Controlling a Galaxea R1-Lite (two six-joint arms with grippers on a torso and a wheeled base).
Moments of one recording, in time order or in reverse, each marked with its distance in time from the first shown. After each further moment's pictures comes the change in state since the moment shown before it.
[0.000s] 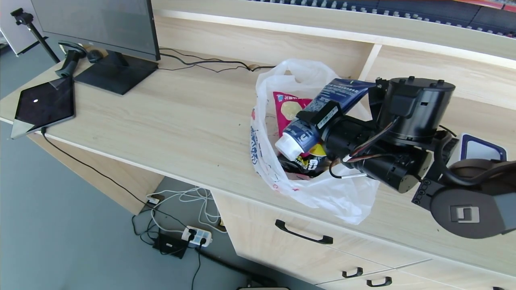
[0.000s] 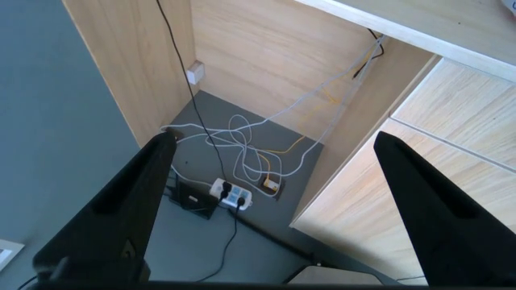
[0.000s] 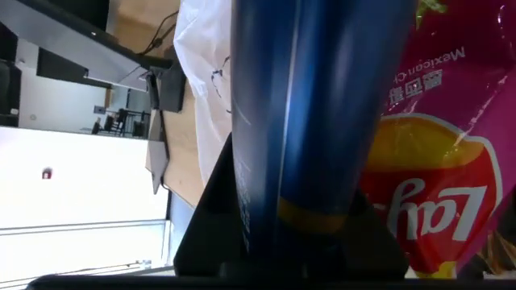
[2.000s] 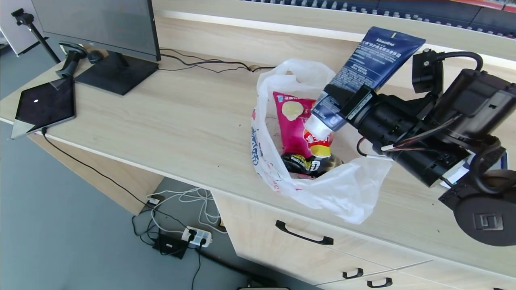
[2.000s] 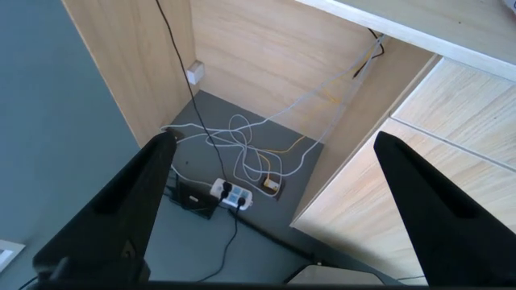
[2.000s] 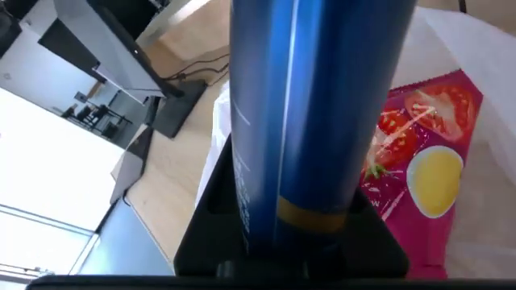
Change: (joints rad) left arm 0.000 0.000 0.000 0.003 0.000 0.003; right arm -0.091 -0.057 0.142 -0.337 0.077 -0.391
